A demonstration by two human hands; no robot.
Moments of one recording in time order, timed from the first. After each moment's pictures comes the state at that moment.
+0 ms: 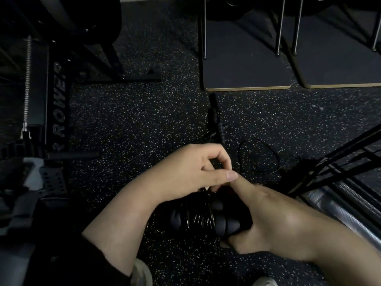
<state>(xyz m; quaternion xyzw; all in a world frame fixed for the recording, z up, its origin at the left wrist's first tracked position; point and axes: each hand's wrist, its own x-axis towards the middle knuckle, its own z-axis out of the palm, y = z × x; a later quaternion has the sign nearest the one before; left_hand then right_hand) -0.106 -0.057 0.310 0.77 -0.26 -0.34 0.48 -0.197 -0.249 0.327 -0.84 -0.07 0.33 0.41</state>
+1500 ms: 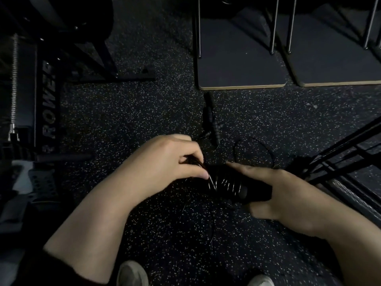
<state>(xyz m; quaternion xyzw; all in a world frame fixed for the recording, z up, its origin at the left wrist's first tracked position) -0.093 -0.040 0.315 0.90 -0.28 -0.18 0.28 -0.191 -0.282 0.306 -0.85 0.04 0.27 0.44</state>
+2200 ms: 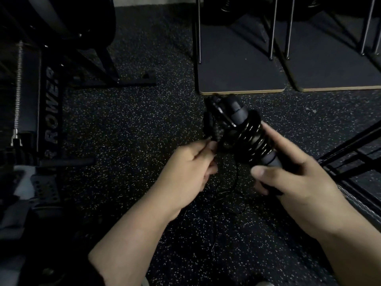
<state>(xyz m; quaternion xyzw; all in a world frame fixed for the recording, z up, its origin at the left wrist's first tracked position) -0.119 -0.077 0.303 0.73 -0.05 -0.25 0.63 -0.187 -0.263 0.314 -0.67 0.04 0.02 0.74</state>
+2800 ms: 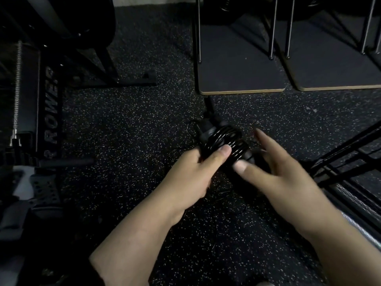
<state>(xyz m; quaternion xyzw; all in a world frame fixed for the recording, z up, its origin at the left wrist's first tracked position) -0.121 -0.076 0.288 0.74 0.00 -0.30 0.60 -0.182 -0.255 0.306 -0.78 0.14 0.06 0.61</state>
